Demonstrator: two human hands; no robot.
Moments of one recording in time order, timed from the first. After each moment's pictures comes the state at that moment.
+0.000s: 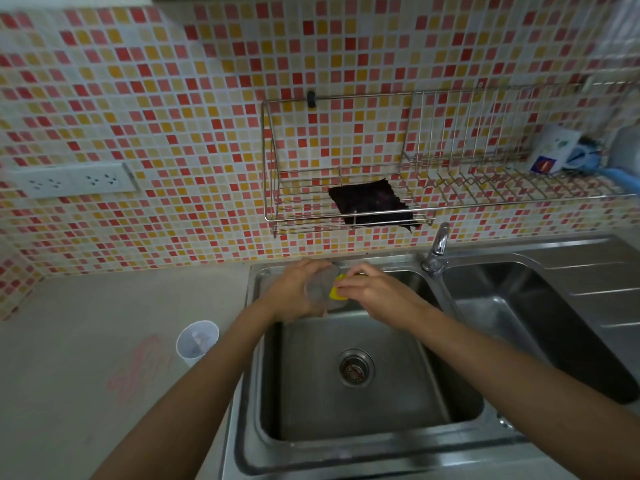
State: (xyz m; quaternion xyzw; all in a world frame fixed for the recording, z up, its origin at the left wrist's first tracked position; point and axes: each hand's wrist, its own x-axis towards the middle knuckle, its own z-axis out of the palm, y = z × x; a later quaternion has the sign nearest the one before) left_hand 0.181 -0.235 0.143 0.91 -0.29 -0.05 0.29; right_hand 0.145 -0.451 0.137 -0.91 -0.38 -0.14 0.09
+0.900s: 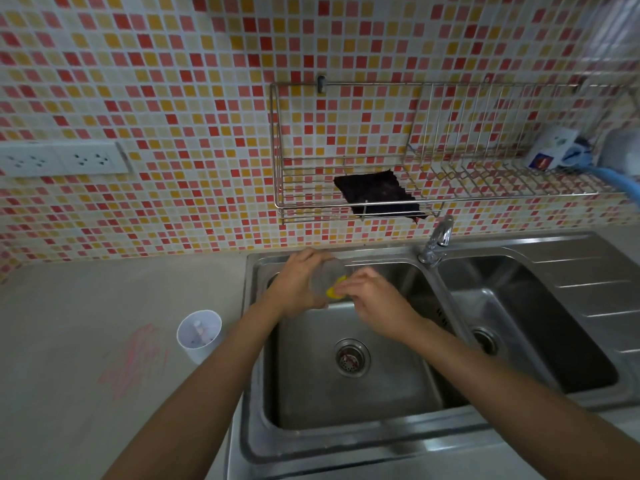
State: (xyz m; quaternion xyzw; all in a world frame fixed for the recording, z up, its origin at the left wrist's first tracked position) left_hand 0.181 -0.221 0.125 0.90 -0.32 0.03 0.29; right_hand 0.122 -0.413 0.128 -0.95 -0.23 -0.10 0.19
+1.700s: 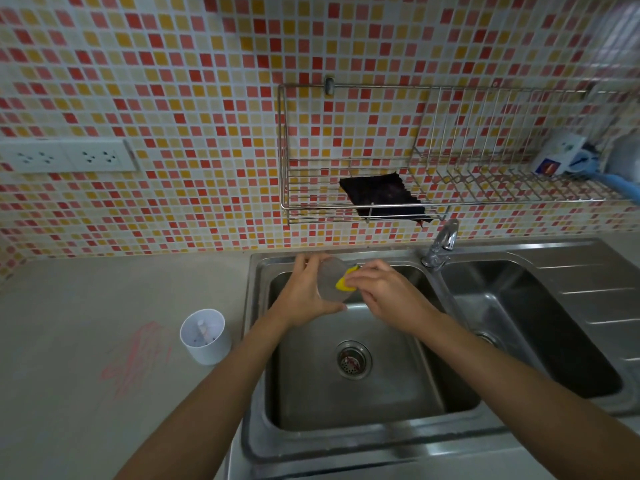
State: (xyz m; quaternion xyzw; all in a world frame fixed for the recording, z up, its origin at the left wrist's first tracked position) left_hand 0.162 -0.230 0.123 0.88 -0.23 -0.01 0.41; right_hand 0.124 -0.427 0.144 -0.93 -0.29 -0.15 0.16
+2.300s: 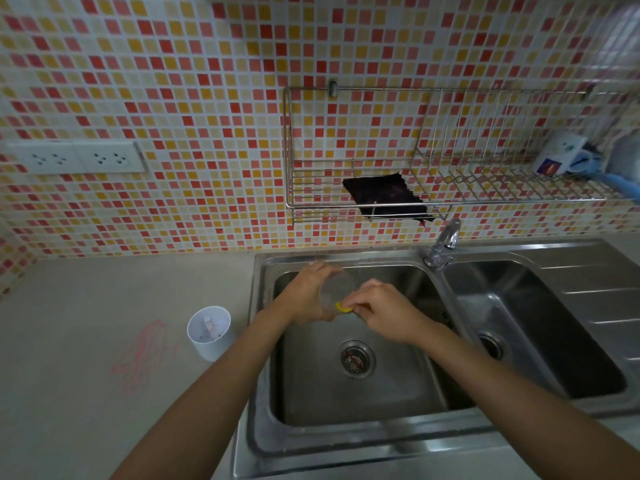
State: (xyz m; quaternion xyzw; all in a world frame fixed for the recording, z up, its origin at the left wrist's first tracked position) left_hand 0.164 -0.222 0.122 0.91 -0.30 -0.04 0.27; right_hand 0.112 -0.417 0.126 -0.94 -0.25 -0.04 0.21
